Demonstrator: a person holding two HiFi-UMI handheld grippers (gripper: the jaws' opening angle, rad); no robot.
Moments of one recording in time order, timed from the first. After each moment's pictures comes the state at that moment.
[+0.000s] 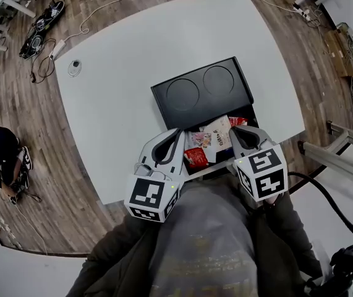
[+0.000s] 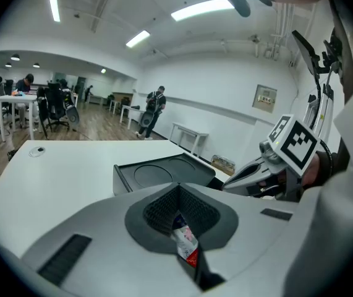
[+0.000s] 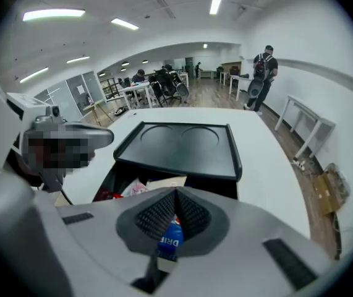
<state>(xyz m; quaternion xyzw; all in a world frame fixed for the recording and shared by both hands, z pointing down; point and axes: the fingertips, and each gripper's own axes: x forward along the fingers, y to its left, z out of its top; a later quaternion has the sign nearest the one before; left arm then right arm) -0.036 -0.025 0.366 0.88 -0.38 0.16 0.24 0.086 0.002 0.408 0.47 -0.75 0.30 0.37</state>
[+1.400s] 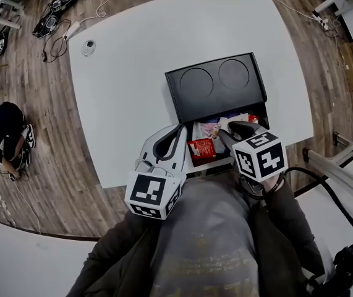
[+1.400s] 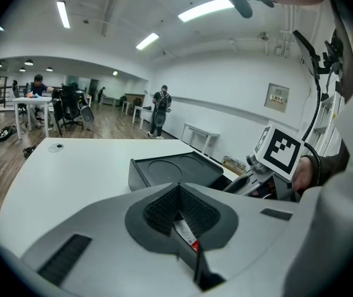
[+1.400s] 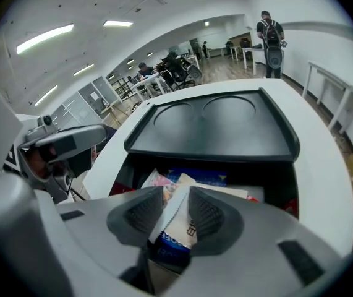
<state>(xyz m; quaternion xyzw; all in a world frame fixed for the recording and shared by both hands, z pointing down) -0.059 -0.013 0.366 0.85 -0.44 0.16 0.24 0.047 0.012 0.447 0.36 -0.76 0.40 0.36</state>
